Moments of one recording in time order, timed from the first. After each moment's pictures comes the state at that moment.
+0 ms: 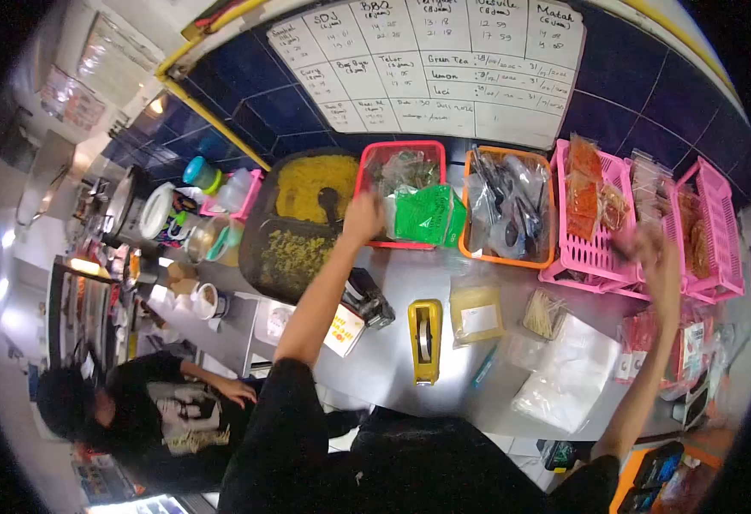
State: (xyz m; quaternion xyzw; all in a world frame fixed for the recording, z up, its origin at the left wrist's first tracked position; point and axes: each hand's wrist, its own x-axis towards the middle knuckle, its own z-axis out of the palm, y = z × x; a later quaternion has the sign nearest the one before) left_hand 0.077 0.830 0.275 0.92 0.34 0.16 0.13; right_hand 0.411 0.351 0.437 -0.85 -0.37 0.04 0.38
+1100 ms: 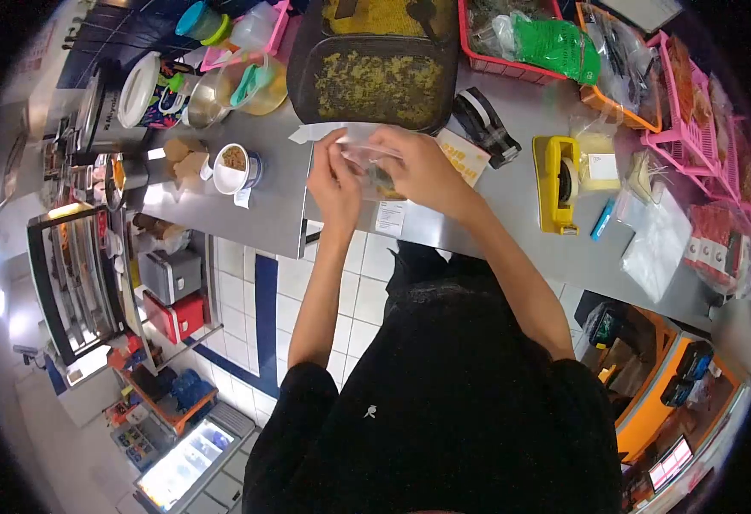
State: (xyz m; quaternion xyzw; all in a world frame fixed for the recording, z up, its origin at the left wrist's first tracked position) left_hand -0.288 0.749 0.309 0.72 0.44 0.40 0.37; right_hand -0.141 0.681 0.327 -0.57 -0.52 0.36 0.53
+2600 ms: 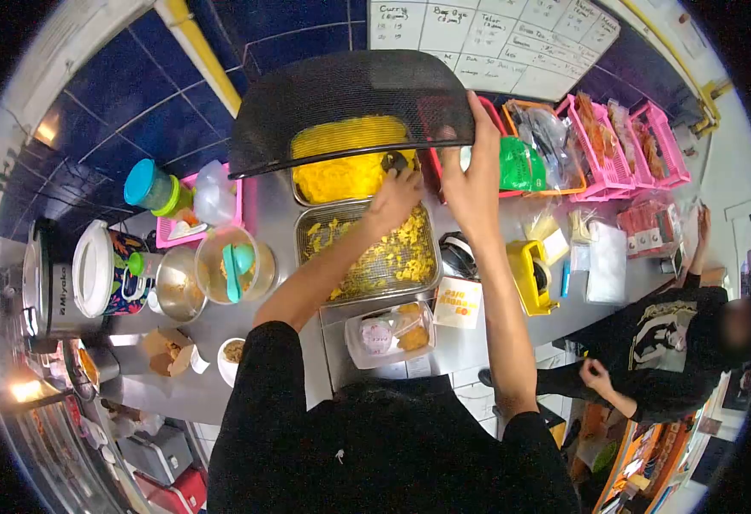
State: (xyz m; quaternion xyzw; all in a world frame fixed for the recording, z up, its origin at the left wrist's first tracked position) left_hand -0.057 0.971 0.241 0.98 -0.10 0.14 -0.08; right_hand -0.046 0.843 0.436 -0.79 -0.33 -0.19 0.48
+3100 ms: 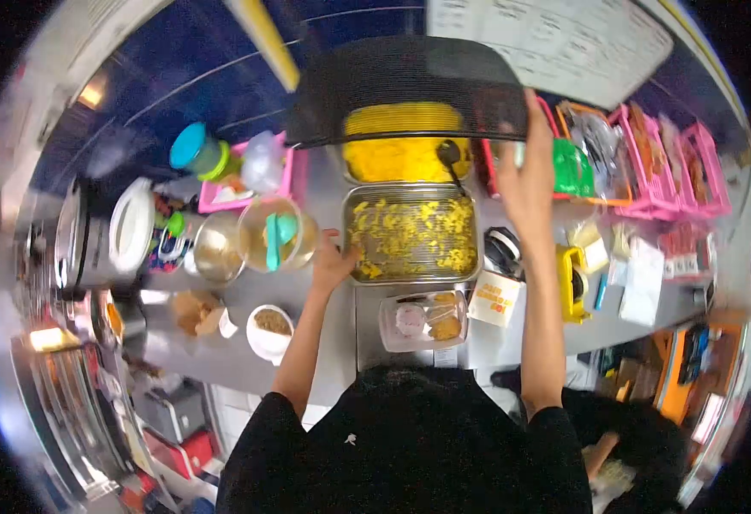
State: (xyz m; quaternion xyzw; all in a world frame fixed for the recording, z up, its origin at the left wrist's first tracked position) left_hand -0.300 1.036 0.200 0.85 0.38 0.22 0.29; right_hand -0.044 0.837 0.432 -0.79 -0.37 -0.24 0.43
